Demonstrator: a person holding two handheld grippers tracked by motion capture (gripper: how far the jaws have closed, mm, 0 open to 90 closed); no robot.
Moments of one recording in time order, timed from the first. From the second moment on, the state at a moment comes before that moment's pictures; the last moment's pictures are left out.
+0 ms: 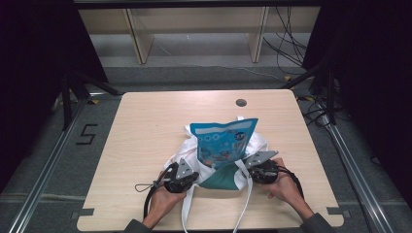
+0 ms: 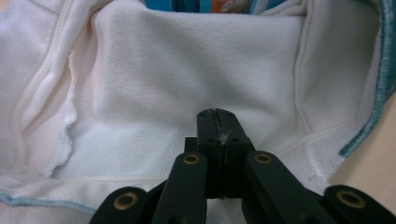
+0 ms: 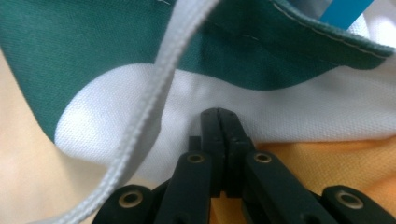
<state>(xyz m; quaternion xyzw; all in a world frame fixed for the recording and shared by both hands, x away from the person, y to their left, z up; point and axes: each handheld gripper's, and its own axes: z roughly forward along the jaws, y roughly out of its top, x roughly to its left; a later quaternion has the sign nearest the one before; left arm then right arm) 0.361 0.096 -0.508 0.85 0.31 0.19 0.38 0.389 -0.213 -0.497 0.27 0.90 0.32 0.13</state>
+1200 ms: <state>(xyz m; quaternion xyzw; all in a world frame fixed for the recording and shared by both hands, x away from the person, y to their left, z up) 0.412 0.110 -0.508 0.84 0.34 0.22 0.37 0.386 -0.209 -0.438 0.24 0.89 0.32 0.19</state>
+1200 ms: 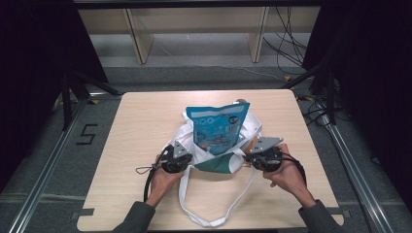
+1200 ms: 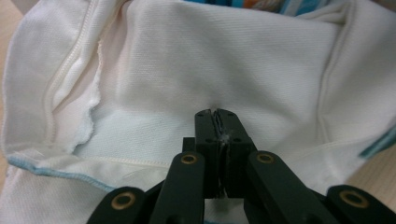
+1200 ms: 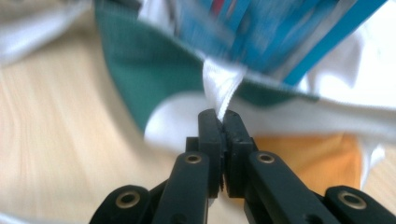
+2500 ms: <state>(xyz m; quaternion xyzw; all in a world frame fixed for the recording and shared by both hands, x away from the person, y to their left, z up) 0.457 0.121 -0.511 0.83 0.37 0.23 0.36 0.447 -0.199 -0.505 0.32 0.88 0.31 0.18</state>
